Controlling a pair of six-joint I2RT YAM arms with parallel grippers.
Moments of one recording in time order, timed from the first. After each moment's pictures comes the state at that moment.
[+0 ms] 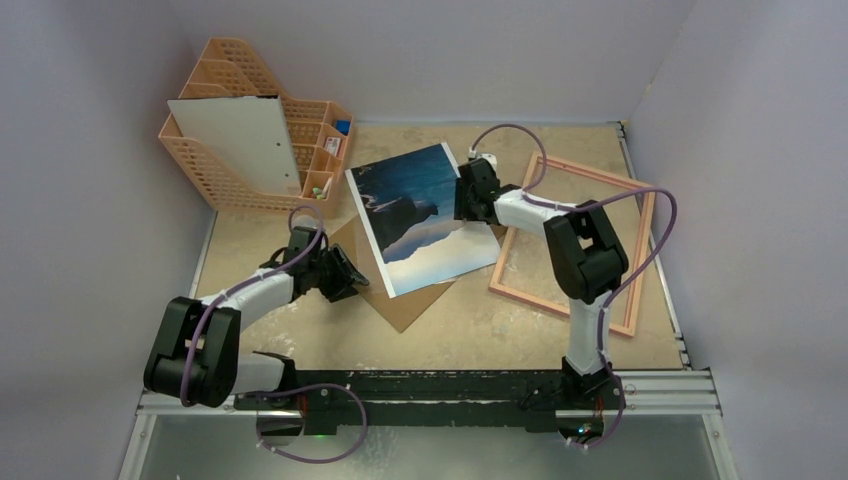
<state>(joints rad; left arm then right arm) -0.23 1.32 0.50 -0.18 0.28 -0.86 0.48 2.00 1.32 -0.21 0.27 0.41</state>
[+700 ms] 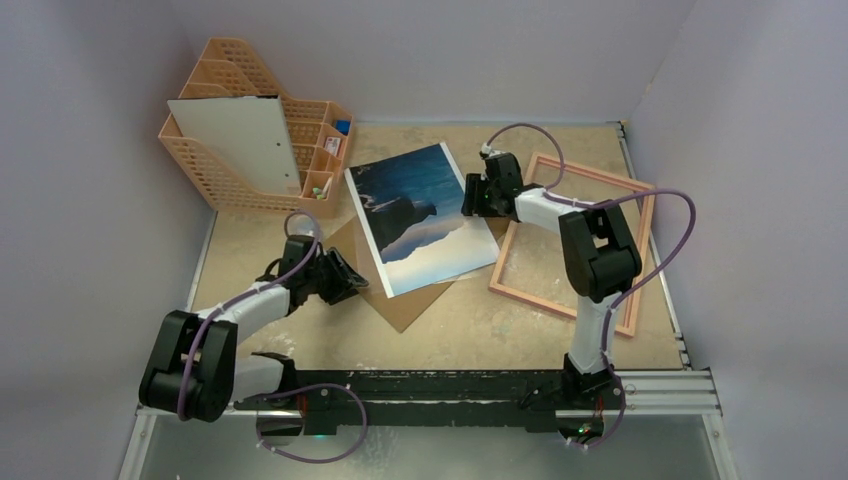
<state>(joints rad) -0.22 1.27 0.41 -0.06 0.29 -0.86 0.36 1.98 1.27 -0.15 -0.05 0.35</state>
